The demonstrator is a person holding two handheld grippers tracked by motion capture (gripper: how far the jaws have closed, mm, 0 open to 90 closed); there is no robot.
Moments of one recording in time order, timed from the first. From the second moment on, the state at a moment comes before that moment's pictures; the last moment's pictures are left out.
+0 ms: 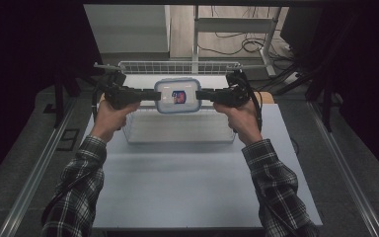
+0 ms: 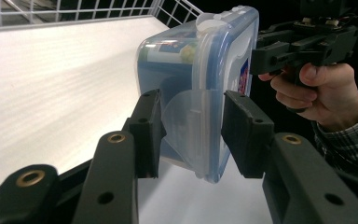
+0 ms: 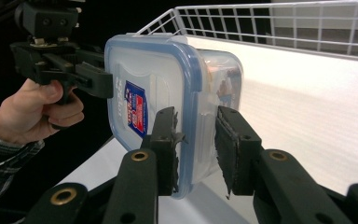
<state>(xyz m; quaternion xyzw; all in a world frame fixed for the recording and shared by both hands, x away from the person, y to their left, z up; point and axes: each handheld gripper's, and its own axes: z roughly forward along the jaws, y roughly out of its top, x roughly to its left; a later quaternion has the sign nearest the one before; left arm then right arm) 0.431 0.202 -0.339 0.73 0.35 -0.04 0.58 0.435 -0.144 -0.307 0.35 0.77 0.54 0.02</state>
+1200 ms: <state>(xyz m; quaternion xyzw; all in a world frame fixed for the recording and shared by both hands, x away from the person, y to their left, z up) 0.447 0.191 -0.343 0.72 0.41 0.05 0.55 0.460 -0.139 -0.324 0.38 0.76 0.52 0.04</state>
